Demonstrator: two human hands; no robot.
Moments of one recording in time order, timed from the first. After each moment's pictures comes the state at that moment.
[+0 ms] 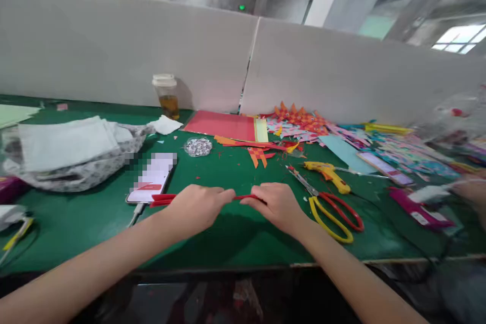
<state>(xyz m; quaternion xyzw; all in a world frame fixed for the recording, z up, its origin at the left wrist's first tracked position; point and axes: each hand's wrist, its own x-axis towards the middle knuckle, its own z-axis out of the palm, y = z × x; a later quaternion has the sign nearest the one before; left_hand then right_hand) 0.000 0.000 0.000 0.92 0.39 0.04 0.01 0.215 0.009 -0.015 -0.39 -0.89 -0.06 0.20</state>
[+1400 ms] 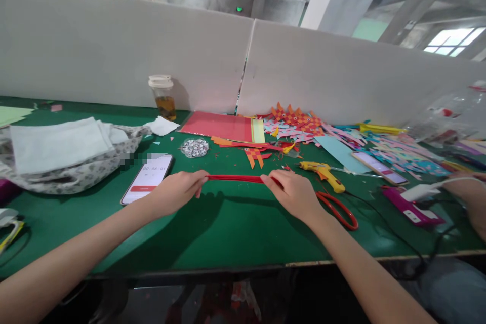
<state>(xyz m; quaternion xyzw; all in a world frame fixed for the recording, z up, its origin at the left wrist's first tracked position) -0.035 0.033 -0.007 0.83 0.49 0.10 0.23 0.256 0.018 -0.002 -0.58 -0.80 -0.04 0.16</state>
